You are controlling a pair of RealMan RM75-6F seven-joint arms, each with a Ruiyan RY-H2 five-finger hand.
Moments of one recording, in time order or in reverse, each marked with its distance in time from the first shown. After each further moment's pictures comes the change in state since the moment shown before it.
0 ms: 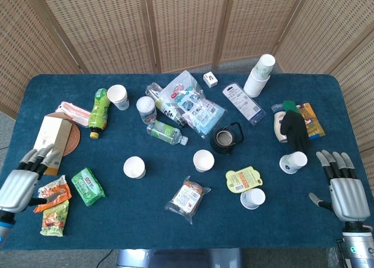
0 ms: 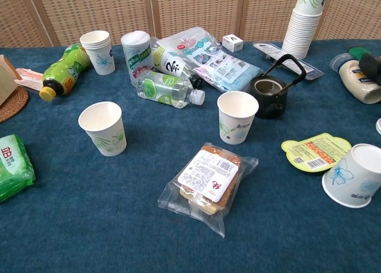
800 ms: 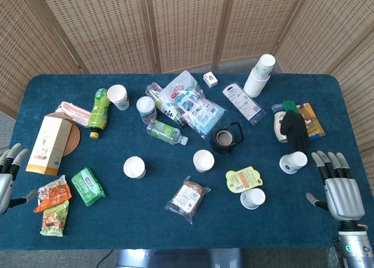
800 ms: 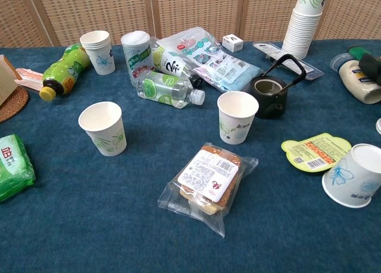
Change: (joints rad) left arm 0.099 -0.044 -0.036 0.026 -0.170 0.108 0.140; right arm 0.007 -0.029 -0.003 0.022 -0.003 -0.010 -0.037
